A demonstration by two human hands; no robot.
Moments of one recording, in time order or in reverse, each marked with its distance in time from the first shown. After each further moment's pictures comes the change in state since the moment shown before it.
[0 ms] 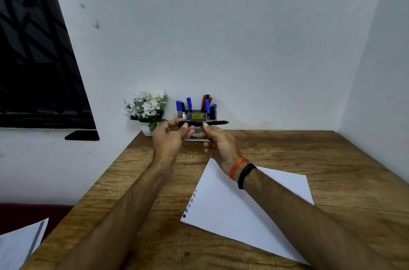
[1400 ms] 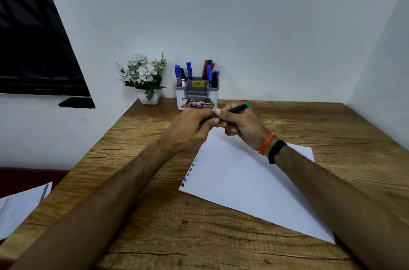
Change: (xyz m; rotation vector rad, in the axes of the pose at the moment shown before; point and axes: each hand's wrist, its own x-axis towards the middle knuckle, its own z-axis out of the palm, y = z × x) left_hand -0.010 -0.030 -0.007 1.029 -0.689 0.654; right_hand -0.001 0.001 -0.058 -0.275 -0.303 -0.164
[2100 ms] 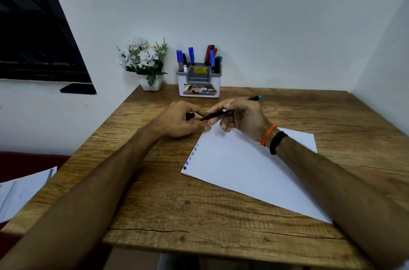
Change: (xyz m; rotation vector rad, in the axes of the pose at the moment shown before) left_hand -0.013 -0.029 -0.014 -0.025 -0.294 -0.355; right_hand -0.011 0.005 0.002 0.100 -0.177 0.128
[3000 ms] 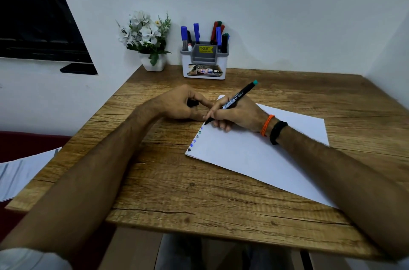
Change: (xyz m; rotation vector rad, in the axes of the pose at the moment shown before) left_hand 0.000 -0.007 -0.008 -0.038 -0.241 -0.008; right_hand -0.007 0.012 0.026 -0.452 -0.034 0.047
